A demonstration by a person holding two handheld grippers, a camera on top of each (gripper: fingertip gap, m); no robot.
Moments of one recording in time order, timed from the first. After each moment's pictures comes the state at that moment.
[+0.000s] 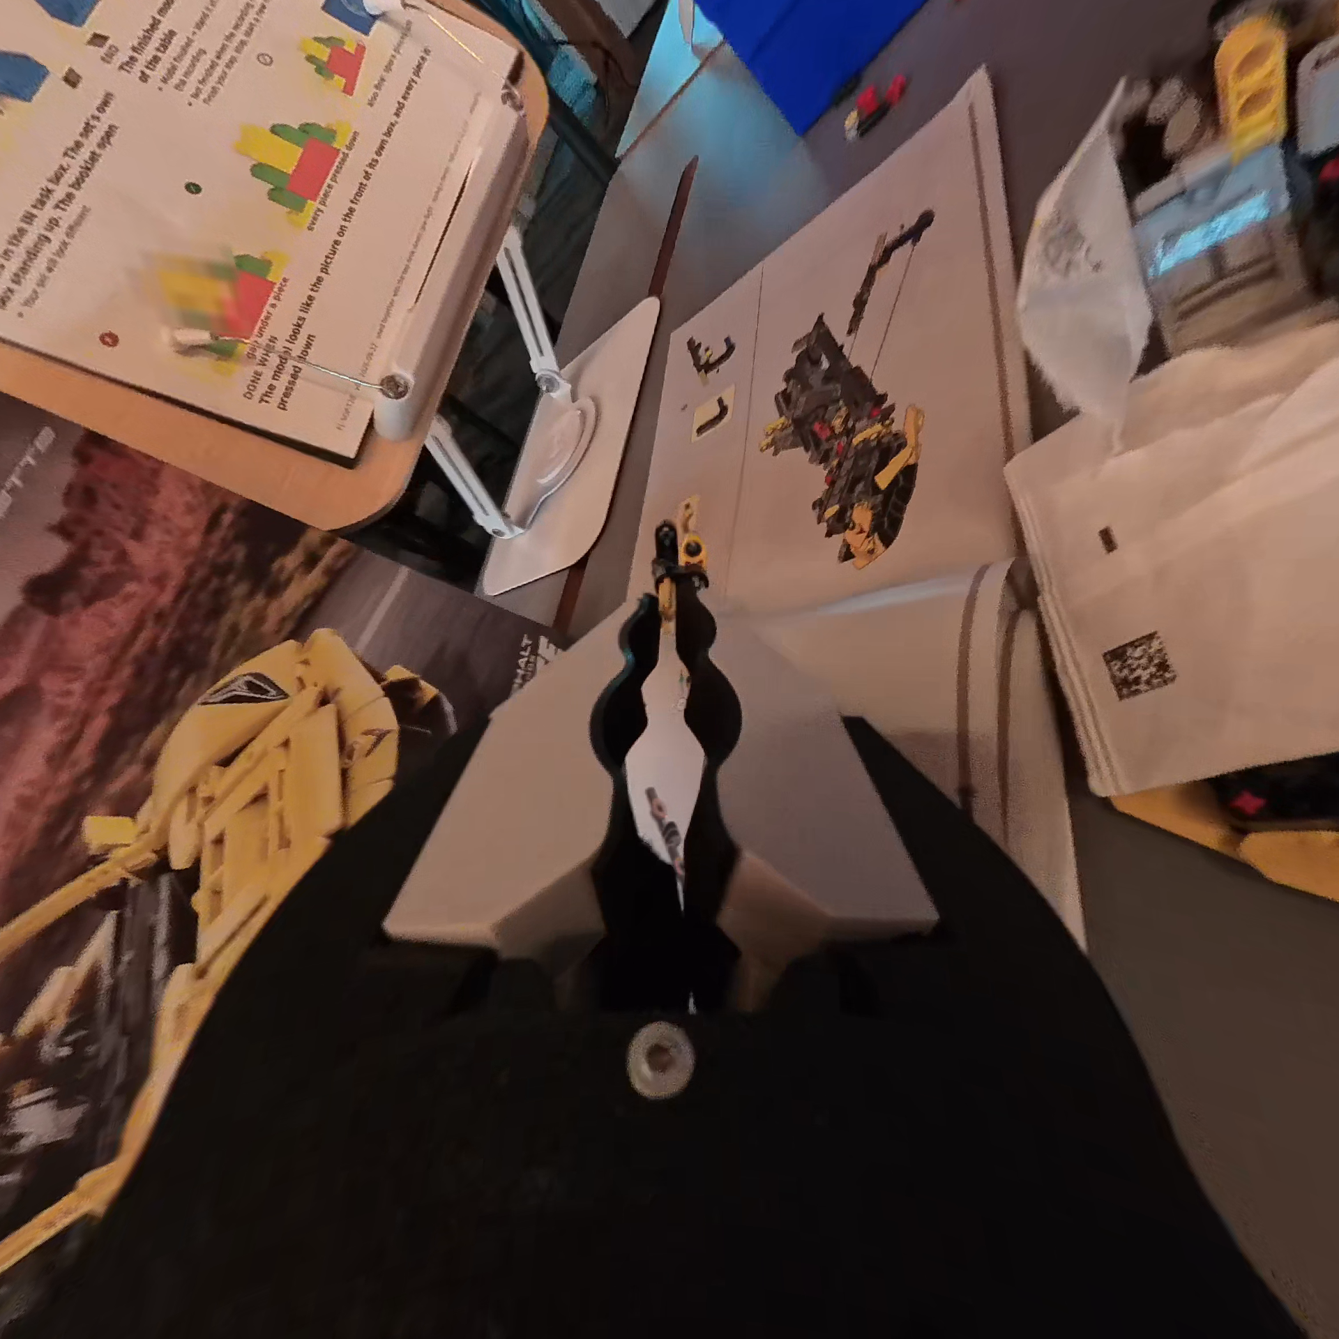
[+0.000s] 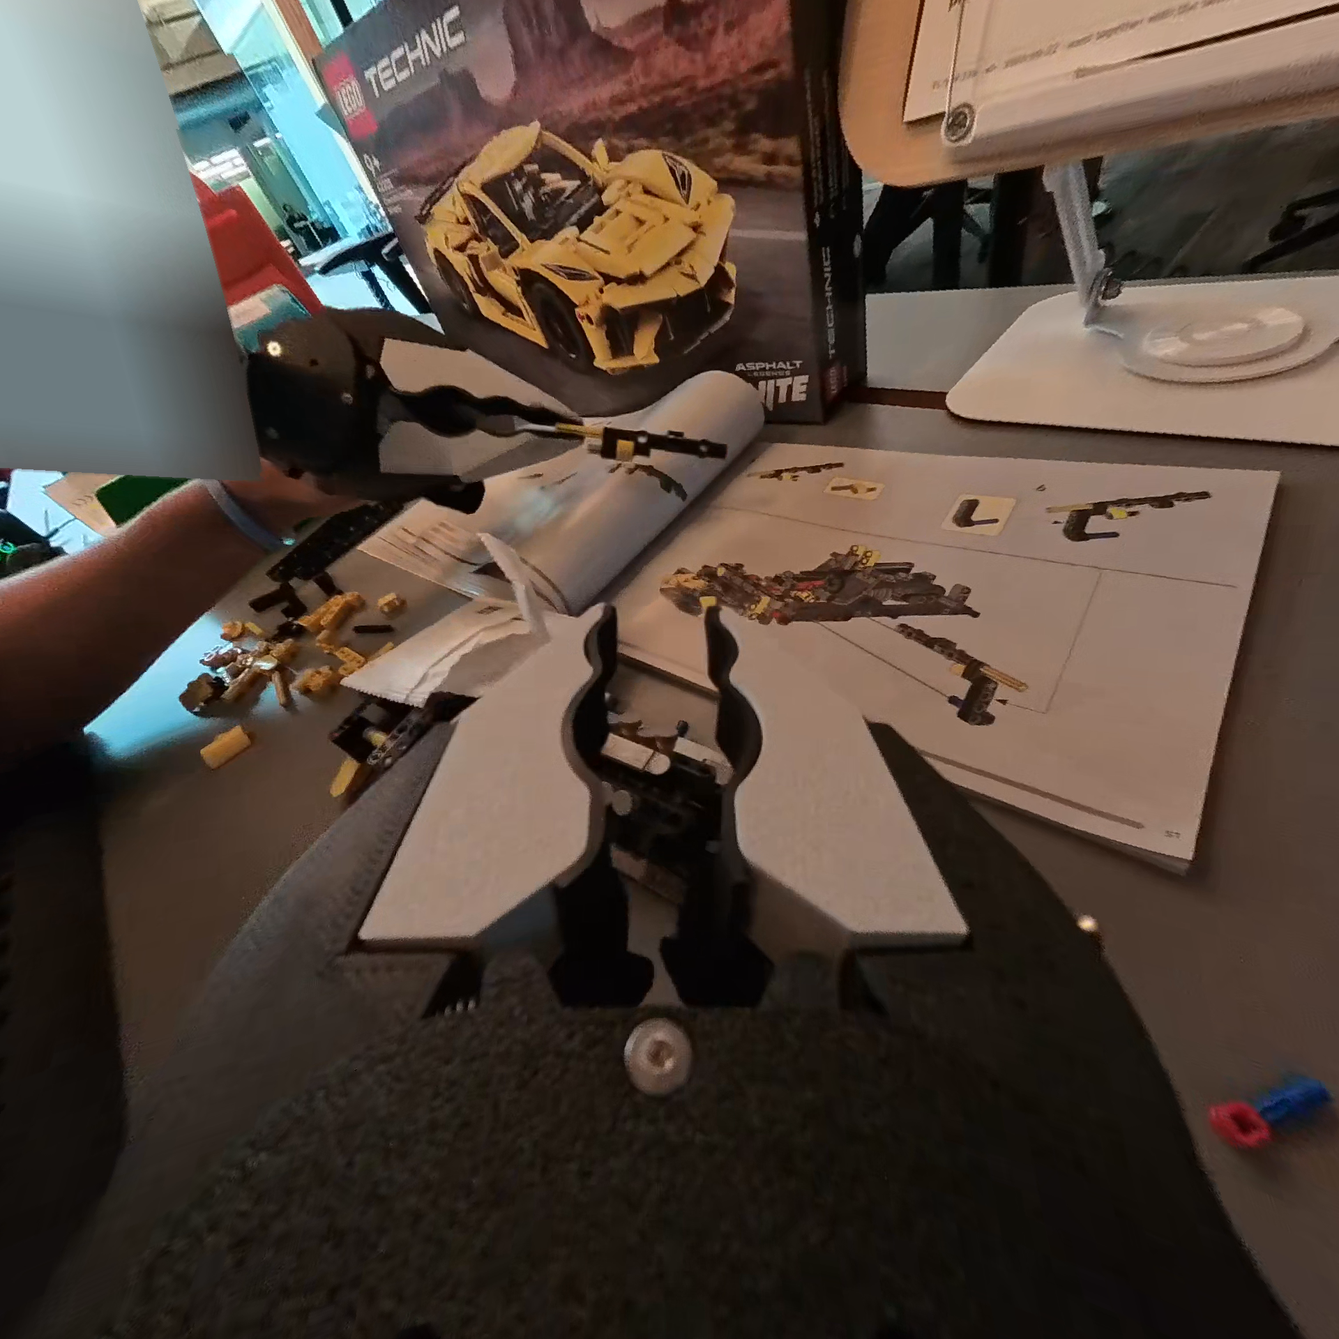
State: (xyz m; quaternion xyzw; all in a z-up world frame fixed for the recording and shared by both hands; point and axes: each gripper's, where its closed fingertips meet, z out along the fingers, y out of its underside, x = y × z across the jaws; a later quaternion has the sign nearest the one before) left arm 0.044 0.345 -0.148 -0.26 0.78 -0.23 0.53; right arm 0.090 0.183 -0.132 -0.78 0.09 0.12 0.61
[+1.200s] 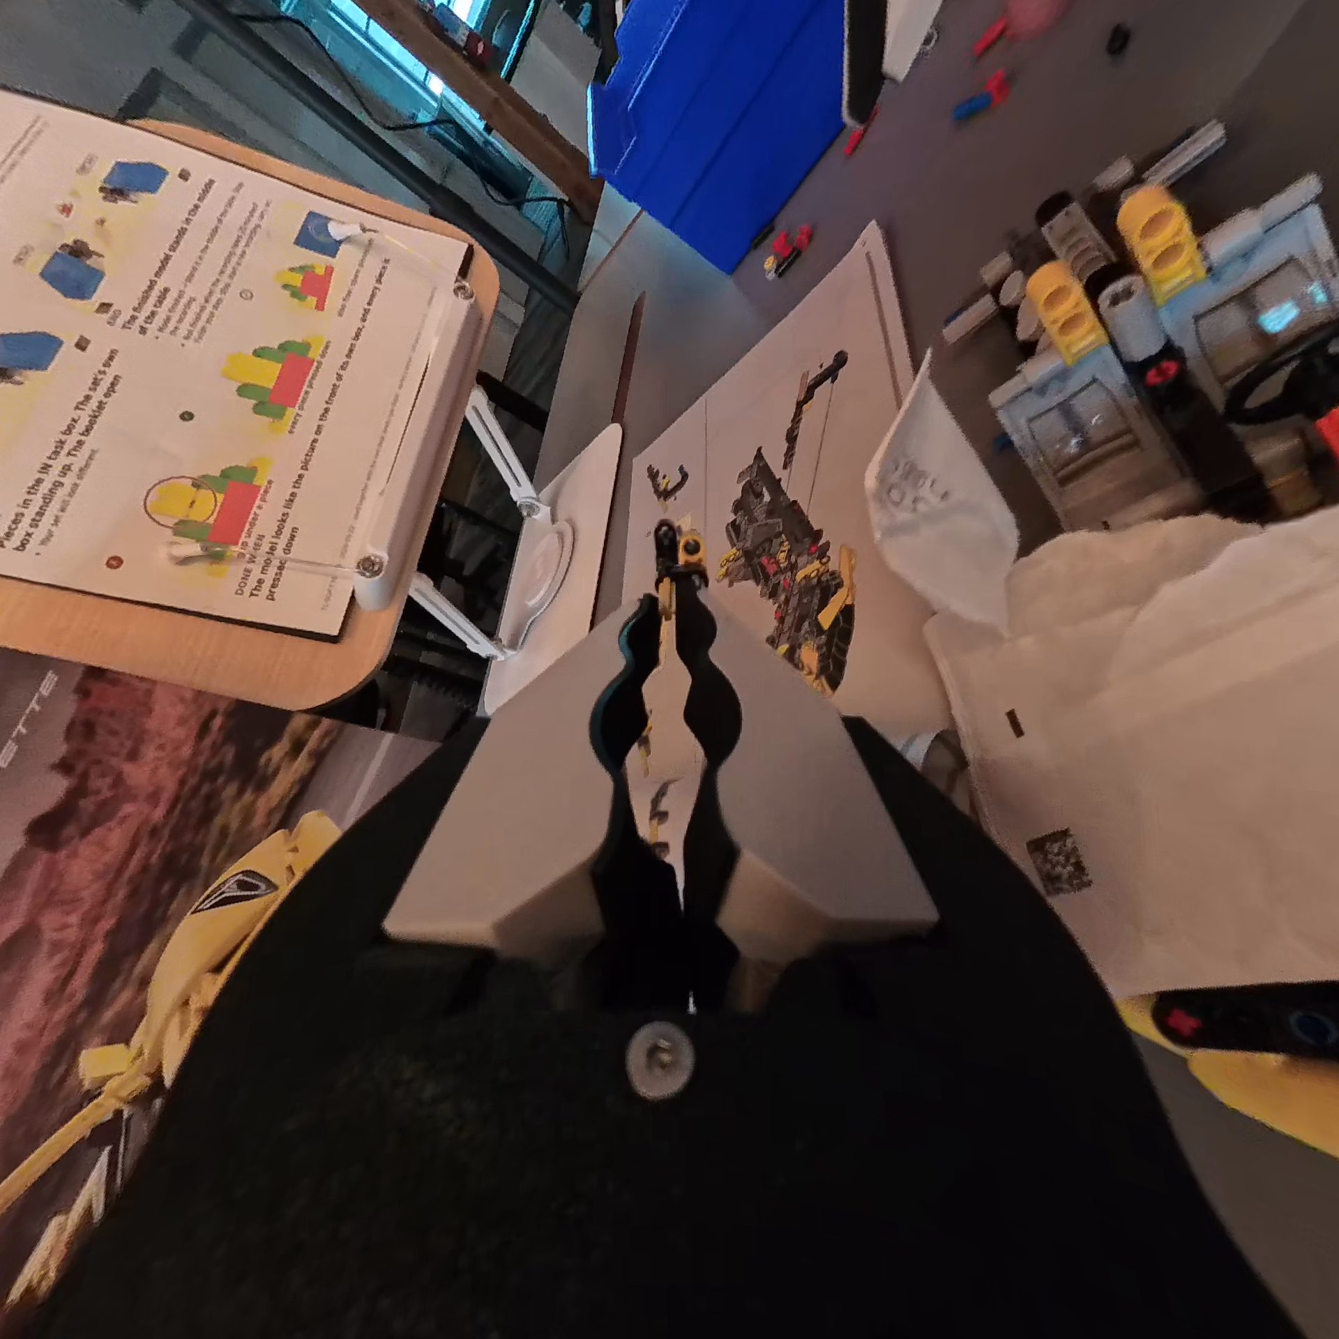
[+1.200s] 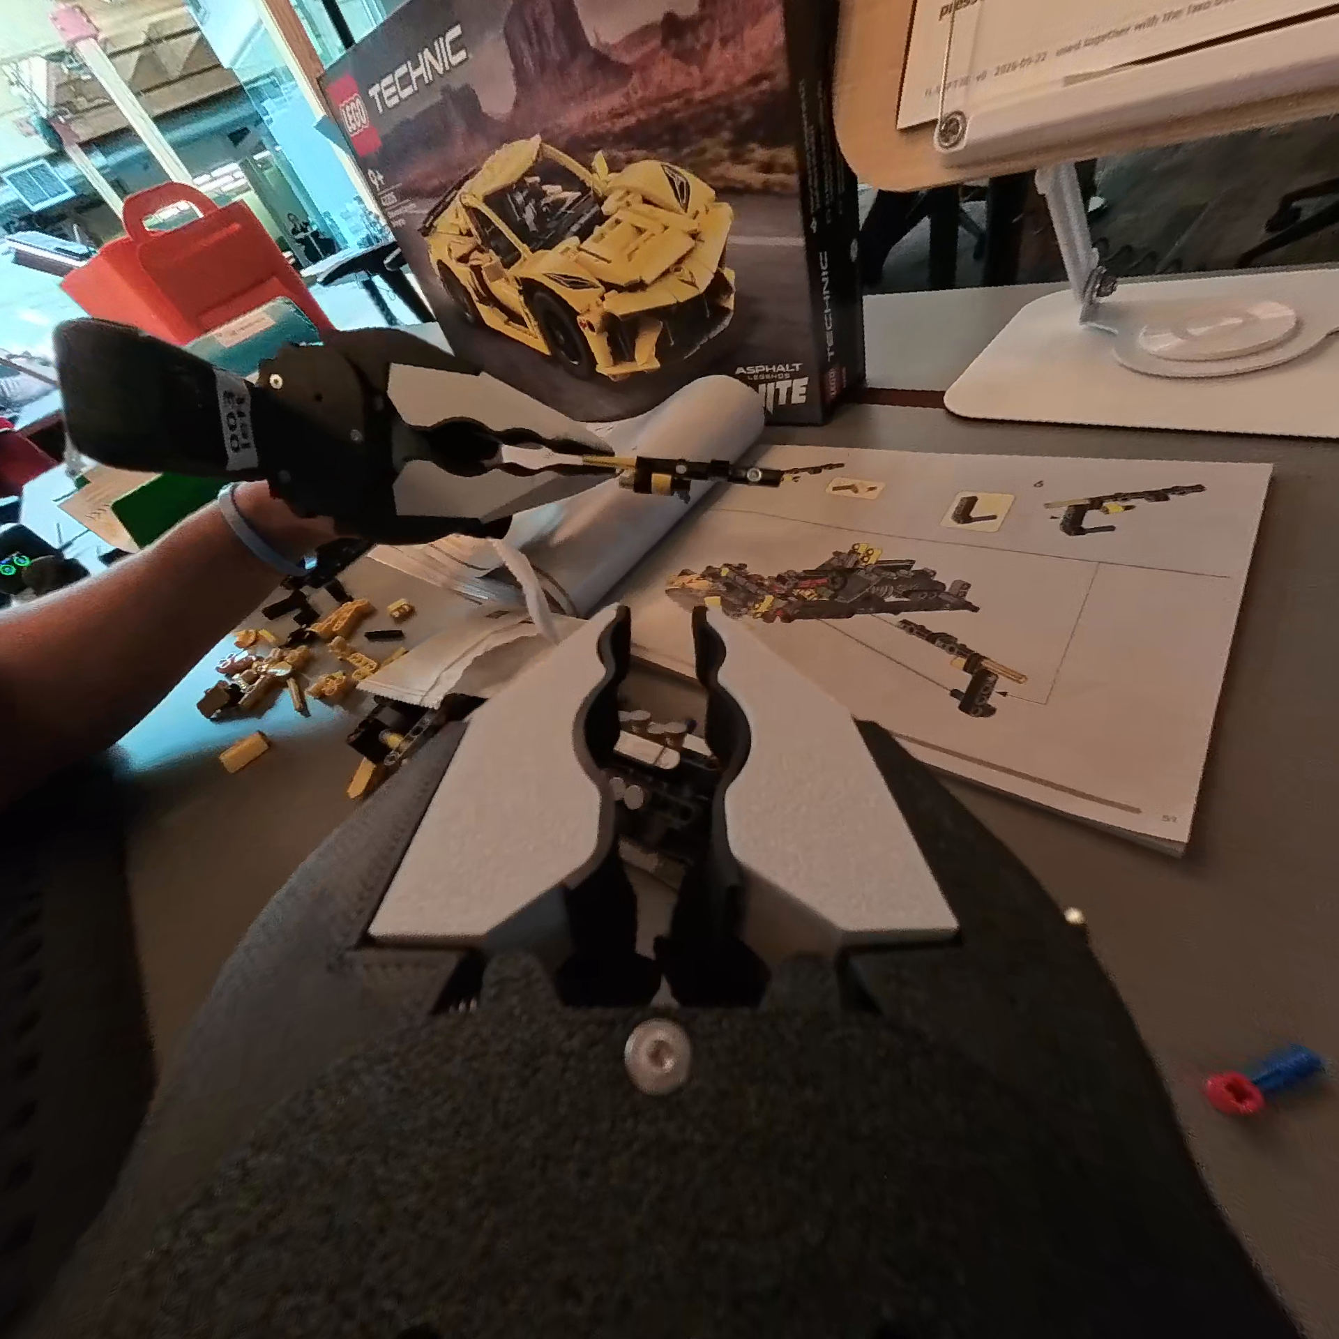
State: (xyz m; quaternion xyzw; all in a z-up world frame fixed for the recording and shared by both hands) left arm 0.064 0.293 -0.141 -0.18 0.79 -0.23 0.54; right arm 0.089 0.179 -0.128 -0.78 0.10 0.12 0.61
